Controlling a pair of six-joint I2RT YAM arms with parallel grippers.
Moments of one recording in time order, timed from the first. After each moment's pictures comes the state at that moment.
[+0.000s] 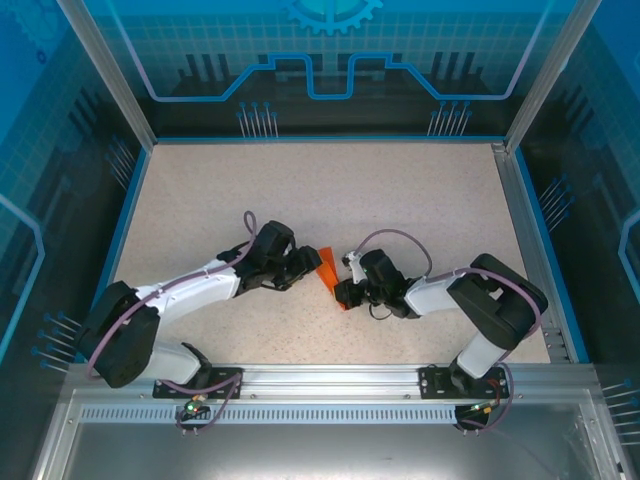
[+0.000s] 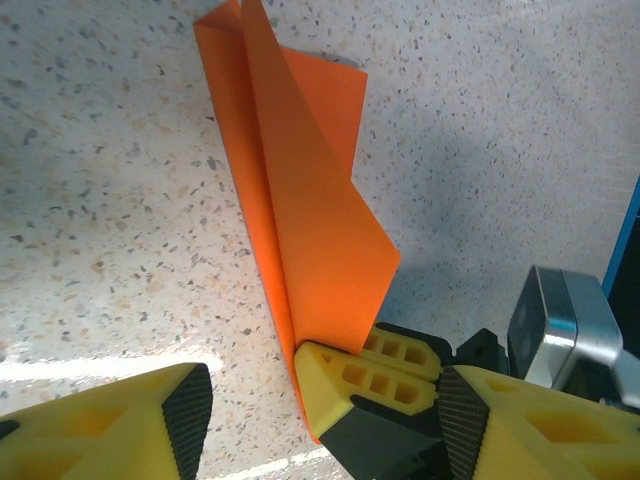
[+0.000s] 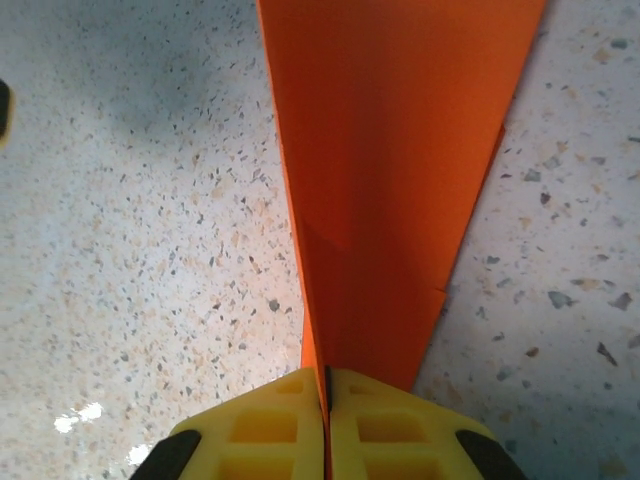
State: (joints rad) left arm -0.61 1.39 0.74 -0.22 0.21 -1.16; right arm 0.72 1.66 0.50 0.41 -0.31 0.49
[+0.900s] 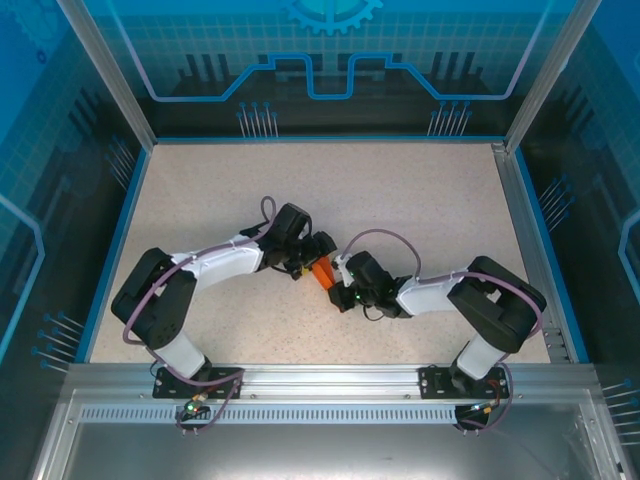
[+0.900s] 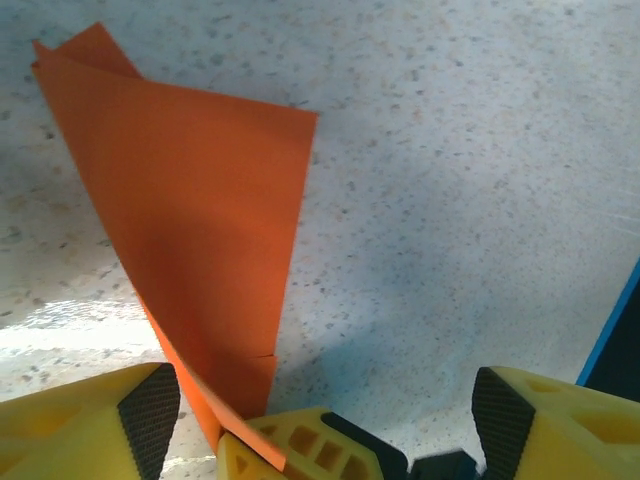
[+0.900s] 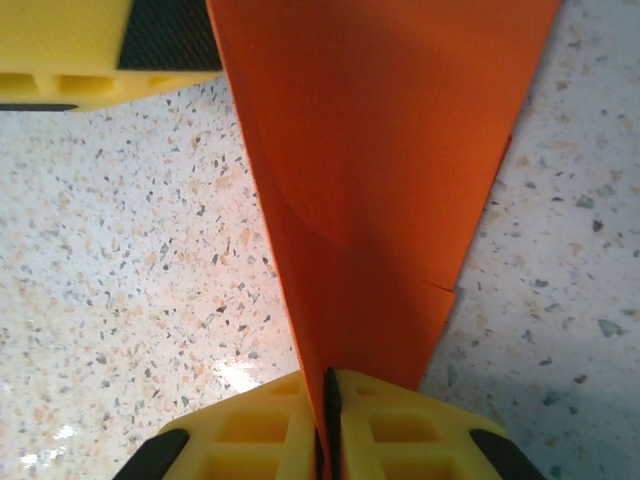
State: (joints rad) left arm -0.58 1.65 0.96 -0.29 0.26 -1.19; right arm 0.84 1.64 0.58 0.24 -0.10 0.38
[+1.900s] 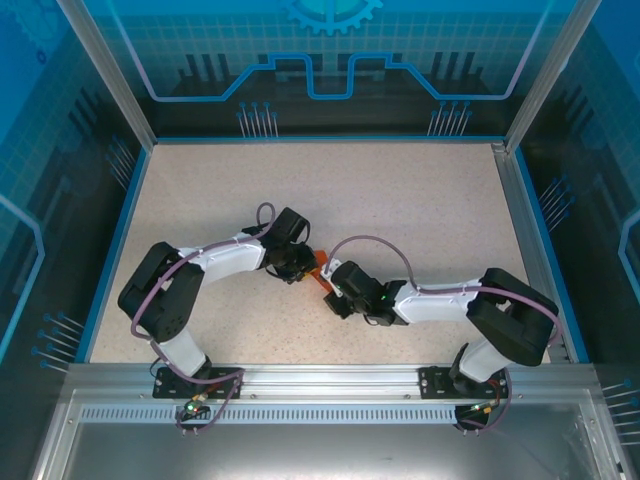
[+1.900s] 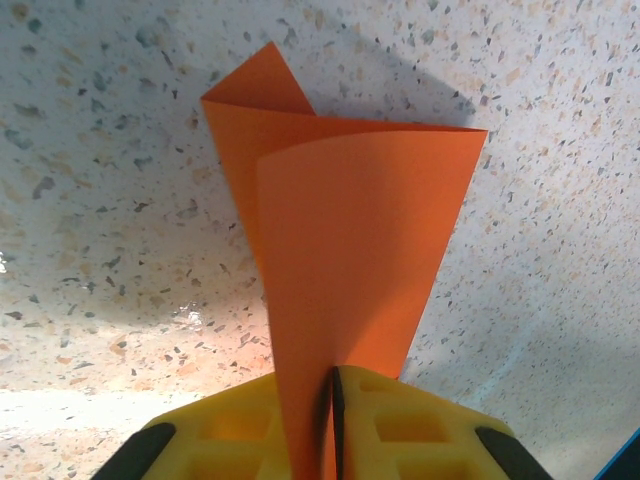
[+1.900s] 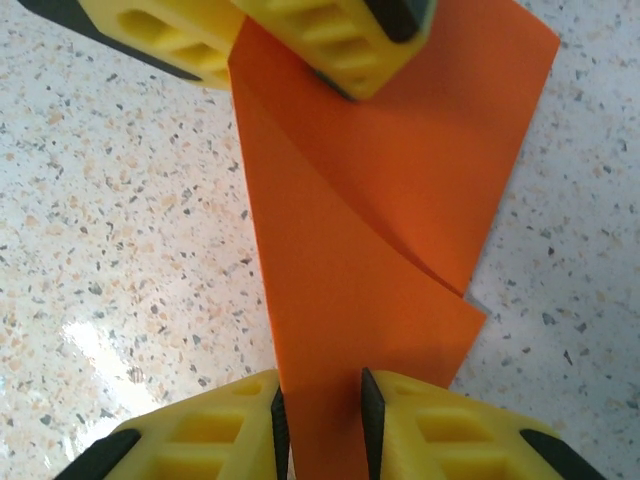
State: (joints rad) left arm -0.56 1.69 0.96 -0.40 0.26 -1.22; right arm 0.99 1.55 0.65 0.01 0.15 0.19
